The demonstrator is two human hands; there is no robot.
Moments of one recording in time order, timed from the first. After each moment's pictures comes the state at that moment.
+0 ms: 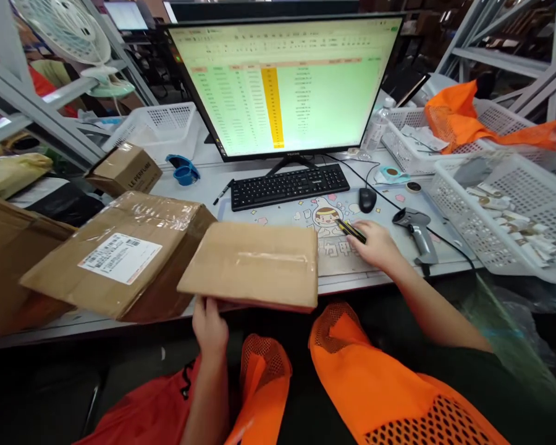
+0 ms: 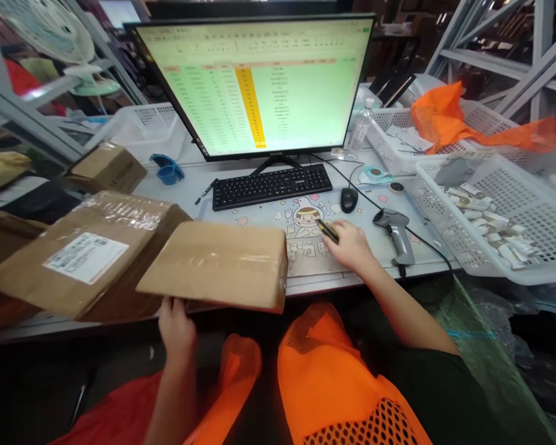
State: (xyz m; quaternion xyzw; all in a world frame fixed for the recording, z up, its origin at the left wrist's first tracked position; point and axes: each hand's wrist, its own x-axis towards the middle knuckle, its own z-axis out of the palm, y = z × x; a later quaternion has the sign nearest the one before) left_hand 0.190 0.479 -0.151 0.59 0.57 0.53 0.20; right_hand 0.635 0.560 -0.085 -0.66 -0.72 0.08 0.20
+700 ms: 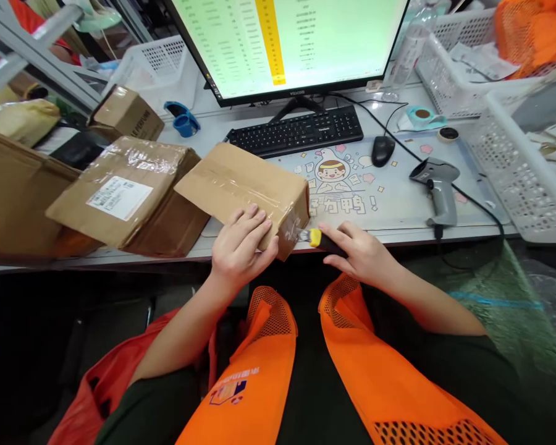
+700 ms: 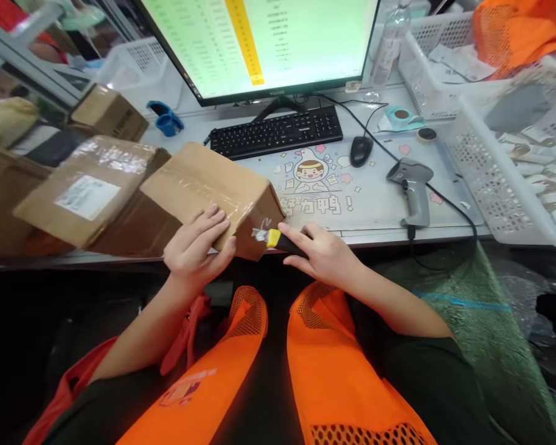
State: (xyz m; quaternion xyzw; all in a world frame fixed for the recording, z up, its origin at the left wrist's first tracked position) left_hand 0.289 0.478 -0.044 0.83 0.31 0.44 -0.16; right_hand 0.594 0.446 -0.076 -0.39 -0.87 0.04 0.31
